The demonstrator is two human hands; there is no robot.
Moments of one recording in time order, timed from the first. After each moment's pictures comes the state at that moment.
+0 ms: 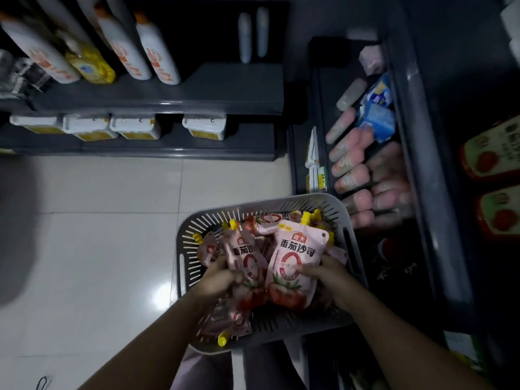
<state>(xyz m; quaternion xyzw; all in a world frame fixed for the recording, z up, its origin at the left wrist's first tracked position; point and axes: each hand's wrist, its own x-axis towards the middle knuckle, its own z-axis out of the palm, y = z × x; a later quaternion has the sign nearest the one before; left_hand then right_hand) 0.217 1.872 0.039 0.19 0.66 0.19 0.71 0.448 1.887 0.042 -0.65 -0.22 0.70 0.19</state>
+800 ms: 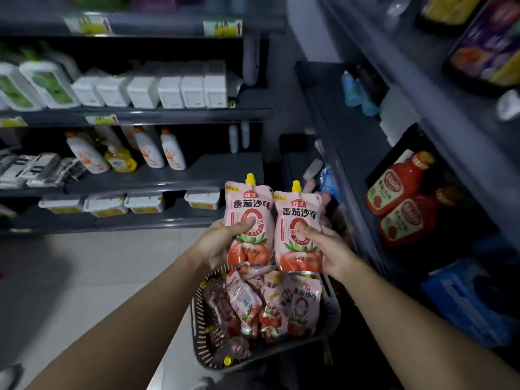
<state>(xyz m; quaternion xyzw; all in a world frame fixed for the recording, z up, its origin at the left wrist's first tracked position) 0.217 1.934 0.233 0.25 0.49 0.36 0.76 0.434 1.921 0.231 -0.58 -0.23 0.68 0.38</state>
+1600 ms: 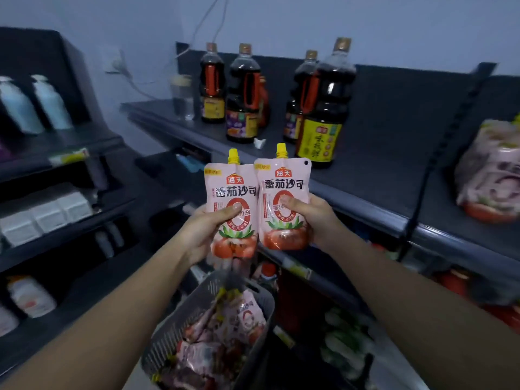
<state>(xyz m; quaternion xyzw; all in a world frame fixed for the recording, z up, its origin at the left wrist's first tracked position) 0.249 1.859 0.409 0.51 0.19 0.23 0.81 0.407 1.724 0.423 -0.56 -0.27 0.35 0.70</state>
